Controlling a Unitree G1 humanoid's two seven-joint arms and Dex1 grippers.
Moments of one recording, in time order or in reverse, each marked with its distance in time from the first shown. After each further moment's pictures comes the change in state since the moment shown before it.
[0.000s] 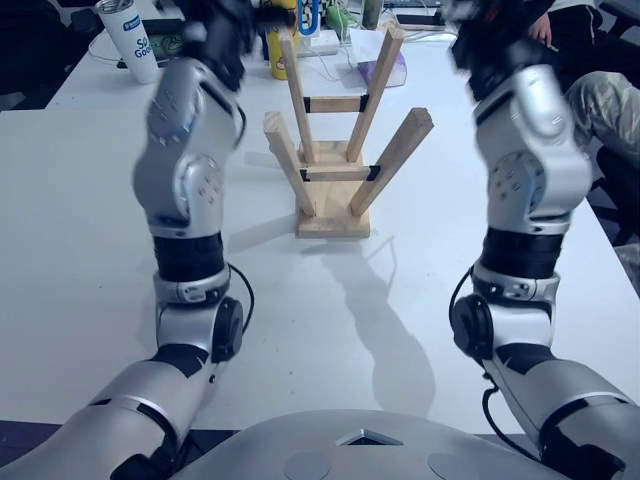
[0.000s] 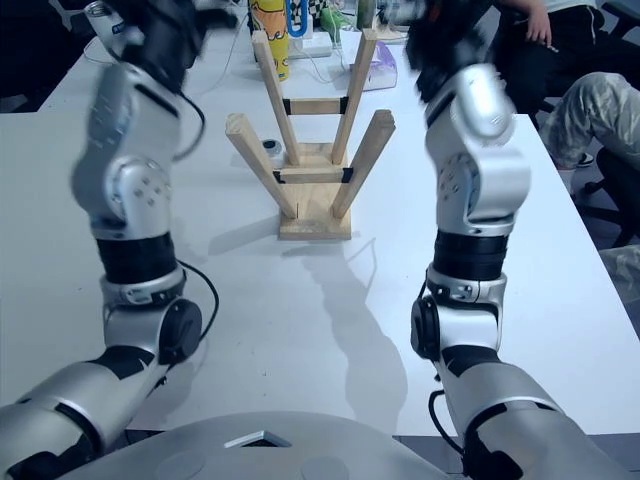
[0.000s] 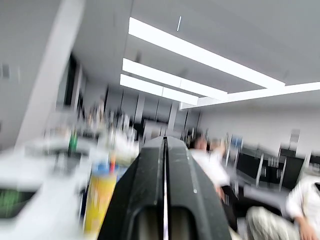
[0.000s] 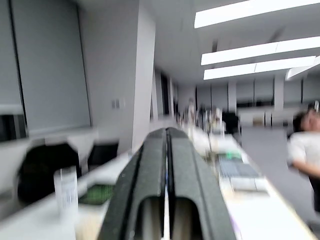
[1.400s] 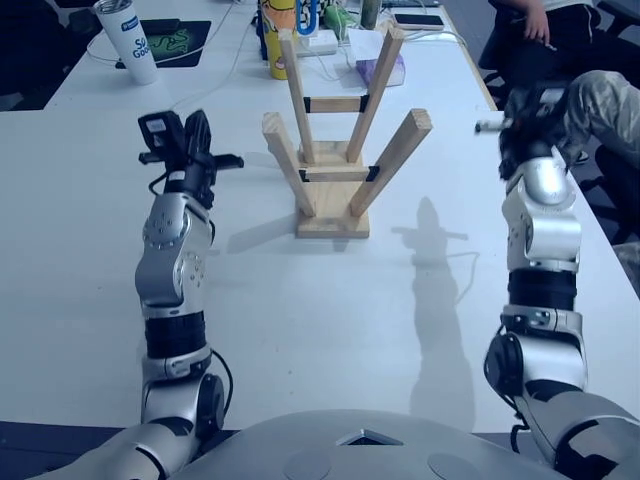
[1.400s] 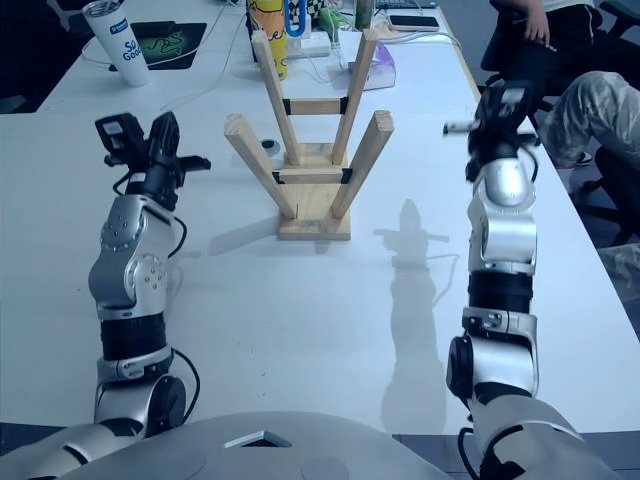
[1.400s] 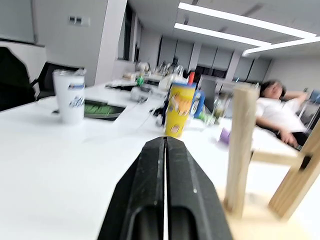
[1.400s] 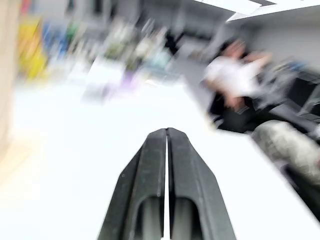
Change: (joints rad) left arm 0.643 0.016 0.001 -0.021 0.125 -0.067 0.025; right arm 0.457 -0.213 0.093 0.367 -0.277 -0.107 0.130
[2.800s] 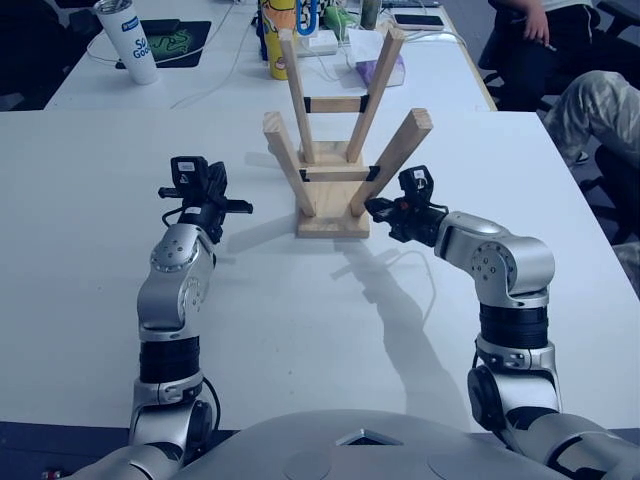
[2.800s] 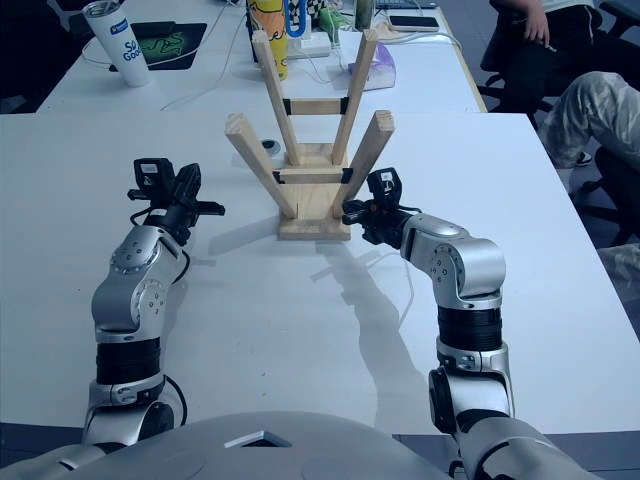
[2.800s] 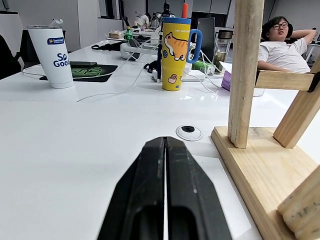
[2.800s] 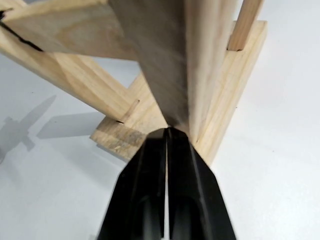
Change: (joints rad) left arm 0.054 0.038 -0.078 -0.020 0.047 0.115 -0.057; right arm 0.060 0.163 0.077 -0.430 0.329 0.773 0.164
